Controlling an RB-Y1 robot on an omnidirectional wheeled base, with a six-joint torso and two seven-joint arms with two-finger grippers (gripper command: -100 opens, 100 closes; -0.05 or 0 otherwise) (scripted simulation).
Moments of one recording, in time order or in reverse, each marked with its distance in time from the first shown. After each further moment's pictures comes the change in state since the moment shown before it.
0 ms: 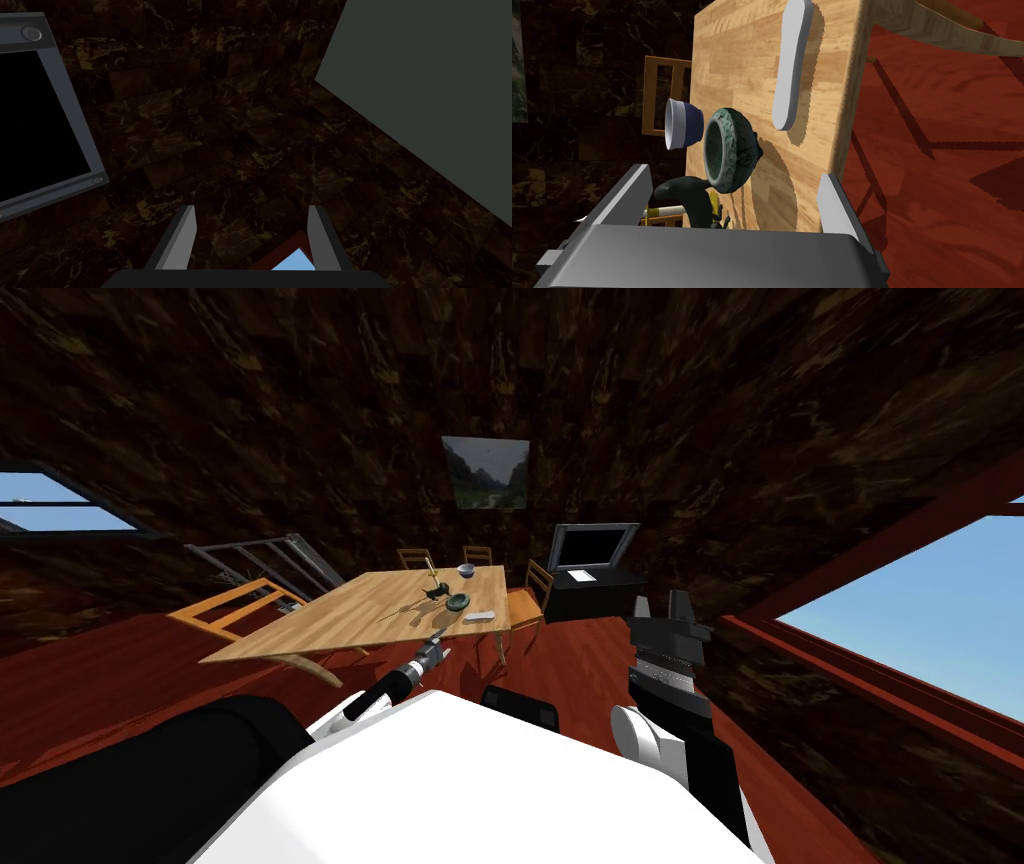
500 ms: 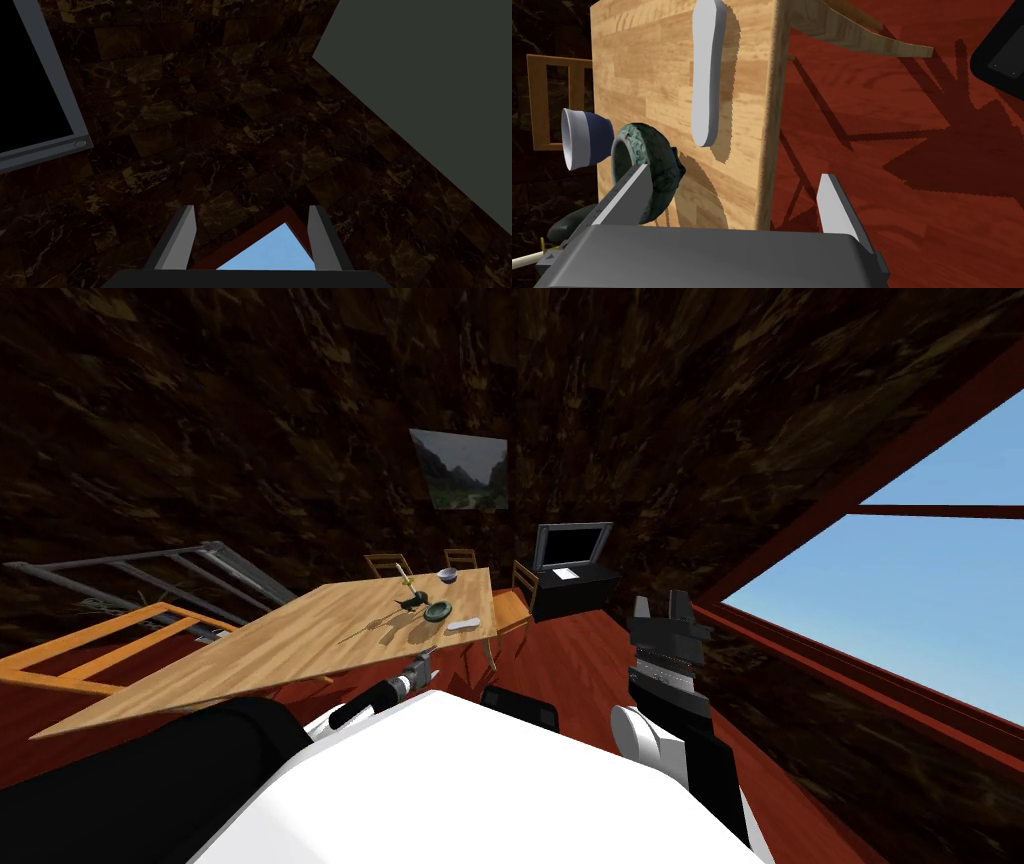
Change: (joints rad) left arm 0.068 0.089 -0.010 0.052 0.113 0.133 0.068; right arm 0.000 0.000 0.000 0.000 0.000 0.000 0.000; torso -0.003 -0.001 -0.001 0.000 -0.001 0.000
